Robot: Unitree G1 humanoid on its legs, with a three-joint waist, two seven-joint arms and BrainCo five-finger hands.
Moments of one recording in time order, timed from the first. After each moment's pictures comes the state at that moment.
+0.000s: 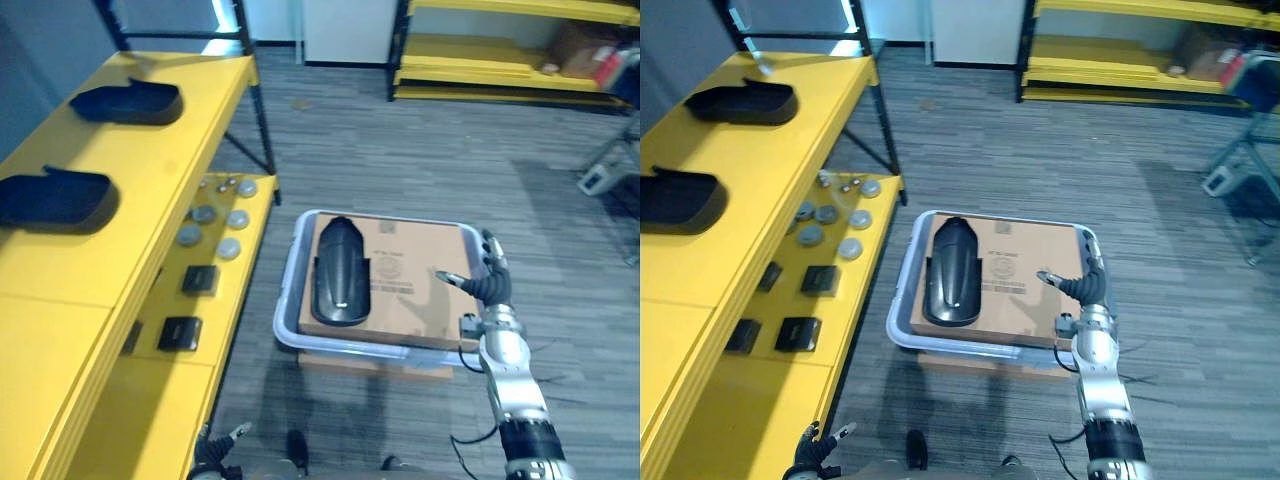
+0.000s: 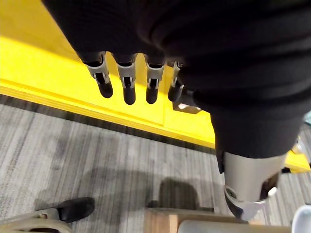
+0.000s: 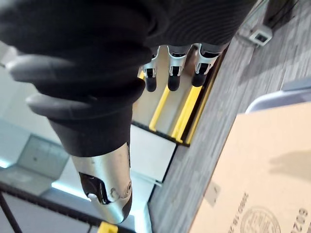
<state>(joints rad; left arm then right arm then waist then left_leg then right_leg) 0.22 0.07 0.16 0.81 0.13 -0.04 0.26 -0.28 -0.18 -0.10 0.39 -0.25 -0.06 -0.22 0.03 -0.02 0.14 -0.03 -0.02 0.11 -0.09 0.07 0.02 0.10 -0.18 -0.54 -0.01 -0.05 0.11</state>
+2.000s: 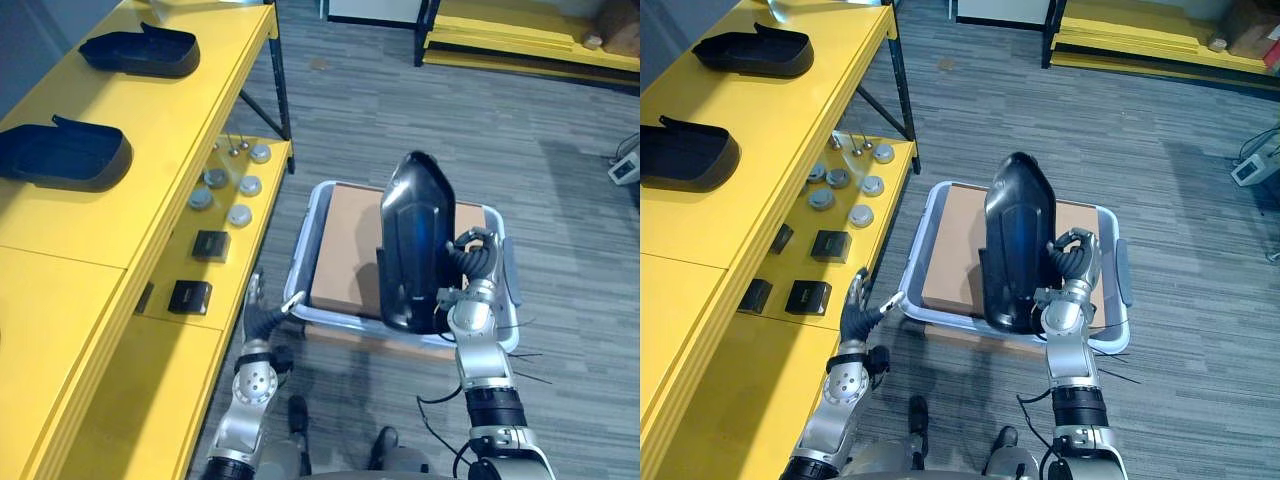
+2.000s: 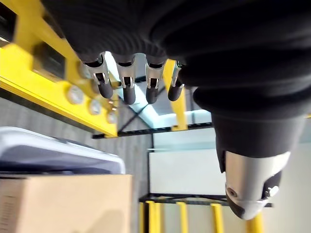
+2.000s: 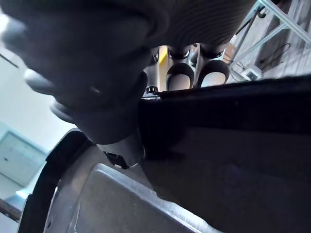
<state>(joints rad) 0.05 0.00 -0.27 -0.11 0.08 -0.10 0.40 -0.27 -0.02 -0.06 0.01 -0.45 0.10 -0.46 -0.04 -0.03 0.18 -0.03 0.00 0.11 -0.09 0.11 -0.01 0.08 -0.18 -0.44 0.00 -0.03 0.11</state>
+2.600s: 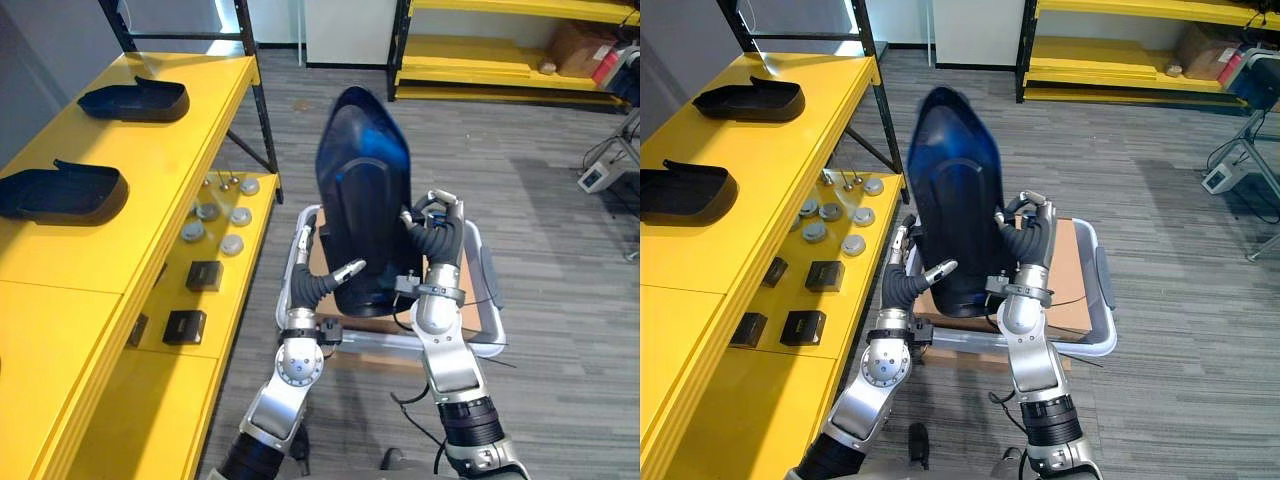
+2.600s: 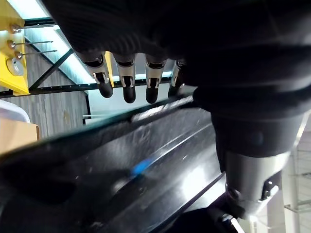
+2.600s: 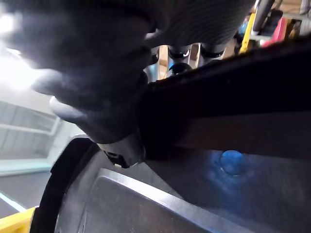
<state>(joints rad) -0.07 -0.02 -0.42 -0.02 0.22 -0.04 0.49 -0.23 0.05 0.22 -0.16 -0.37 0.00 -0.50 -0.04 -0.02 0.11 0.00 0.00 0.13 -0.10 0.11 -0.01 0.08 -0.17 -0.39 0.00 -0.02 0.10</state>
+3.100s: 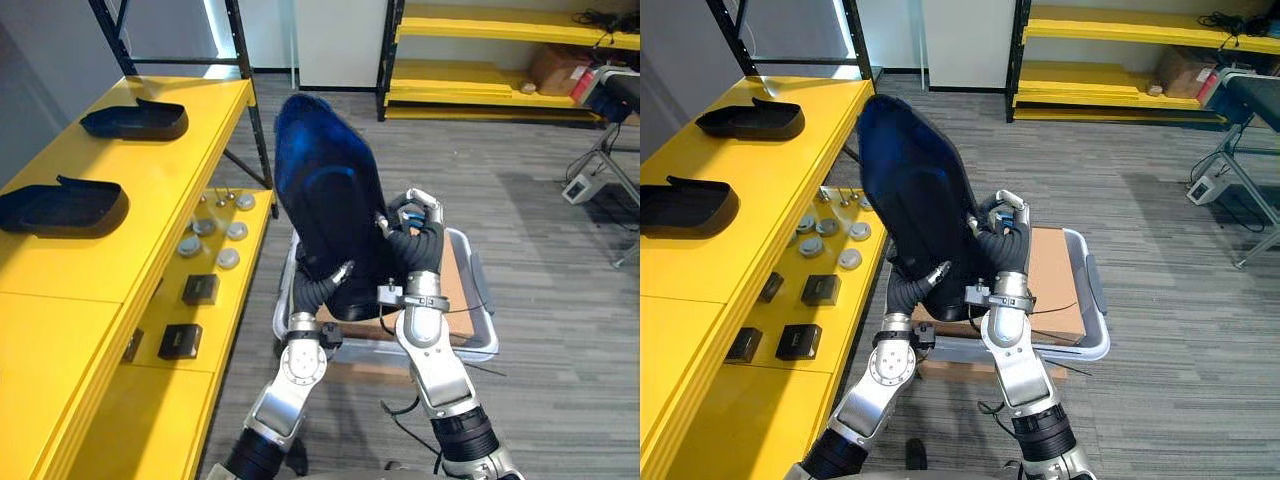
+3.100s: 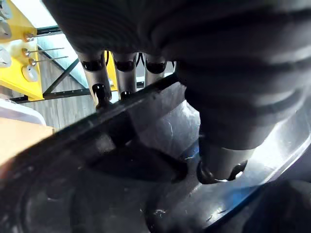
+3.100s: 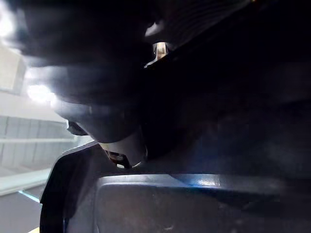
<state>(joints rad) -0.07 0.02 -0.42 0.01 0.15 -0.03 0.51 -0.19 -0.01 0.32 -0.18 -0.24 -0.07 -0.43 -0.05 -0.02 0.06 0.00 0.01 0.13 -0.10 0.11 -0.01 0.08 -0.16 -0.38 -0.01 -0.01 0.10</state>
